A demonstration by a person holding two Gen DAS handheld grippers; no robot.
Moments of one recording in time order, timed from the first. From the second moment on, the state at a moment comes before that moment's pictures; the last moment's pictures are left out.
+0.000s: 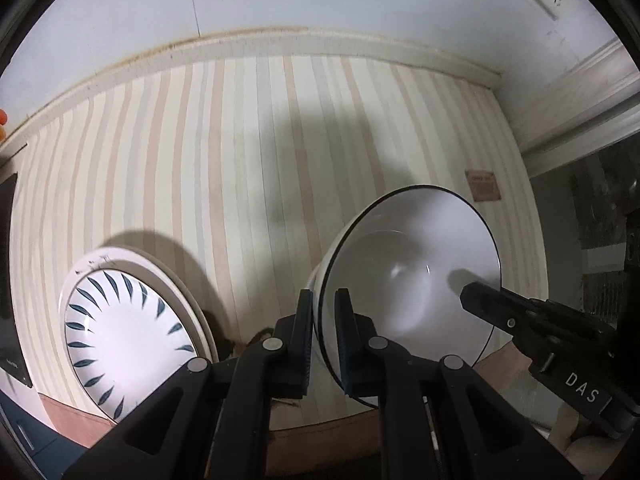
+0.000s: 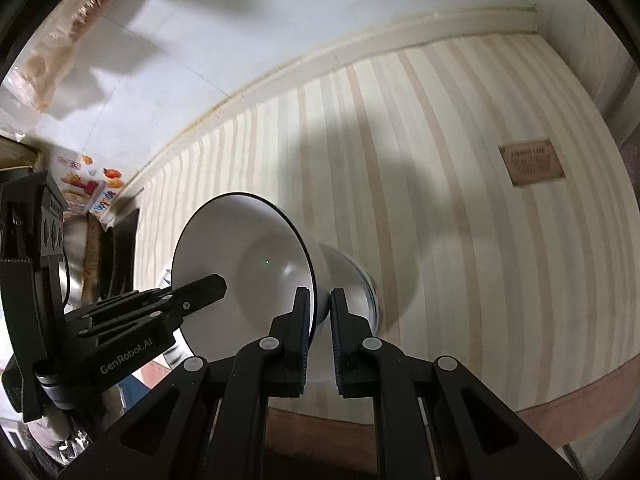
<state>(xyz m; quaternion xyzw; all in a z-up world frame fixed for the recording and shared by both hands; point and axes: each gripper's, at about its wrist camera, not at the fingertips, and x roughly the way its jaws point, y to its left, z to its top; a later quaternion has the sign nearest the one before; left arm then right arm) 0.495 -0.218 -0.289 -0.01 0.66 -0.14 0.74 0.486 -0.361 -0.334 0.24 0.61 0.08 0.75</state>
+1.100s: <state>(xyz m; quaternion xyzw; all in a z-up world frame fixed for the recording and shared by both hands) 0.498 -0.238 -0.318 0.09 0.69 -0.12 0.71 0.491 -0.362 -0.373 0.24 0.66 0.08 0.71</state>
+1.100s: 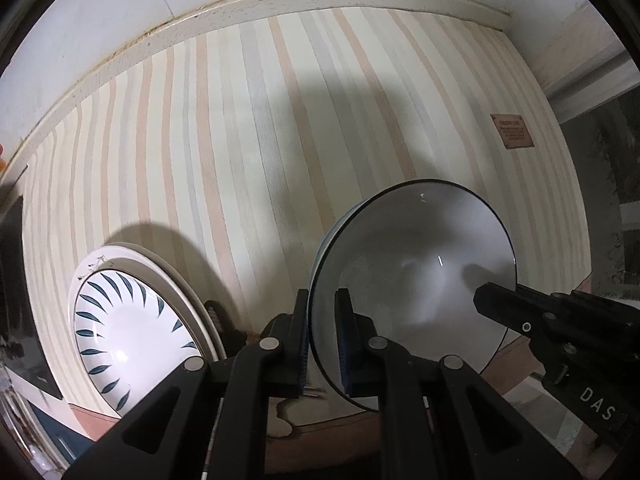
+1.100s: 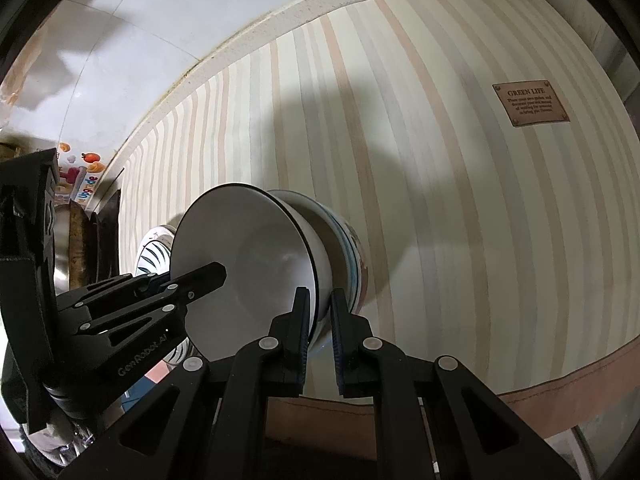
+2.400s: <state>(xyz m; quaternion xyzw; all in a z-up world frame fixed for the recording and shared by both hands) 0.443 -0.193 -0.185 0.04 0.63 -0.17 0.76 0.435 -0.343 -0.241 0.16 0.60 0.03 0.78</state>
